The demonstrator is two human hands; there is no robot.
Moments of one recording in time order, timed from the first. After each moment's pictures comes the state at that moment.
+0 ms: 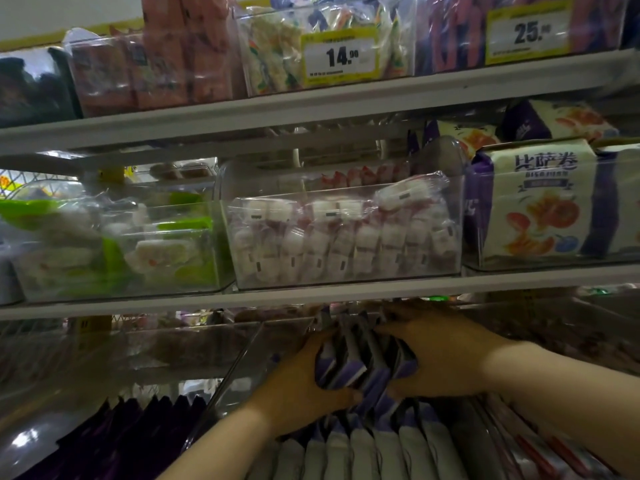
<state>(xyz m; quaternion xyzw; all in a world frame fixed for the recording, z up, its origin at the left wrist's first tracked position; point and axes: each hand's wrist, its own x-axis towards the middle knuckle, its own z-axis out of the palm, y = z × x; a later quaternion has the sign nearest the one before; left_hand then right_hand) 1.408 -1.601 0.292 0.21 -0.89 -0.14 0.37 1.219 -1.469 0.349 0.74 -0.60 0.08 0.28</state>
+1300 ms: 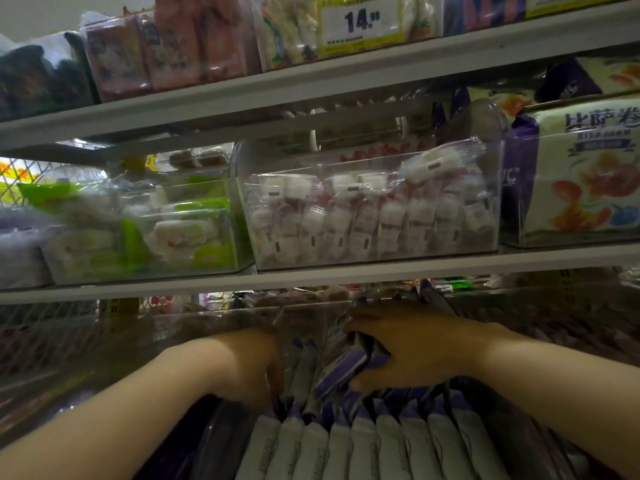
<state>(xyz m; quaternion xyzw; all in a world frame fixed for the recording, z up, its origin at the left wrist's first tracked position) 1.483 -1.593 0.344 0.41 -0.90 0.14 -0.03 1.250 -1.512 0.344 0.79 -0.57 0.06 0.23</state>
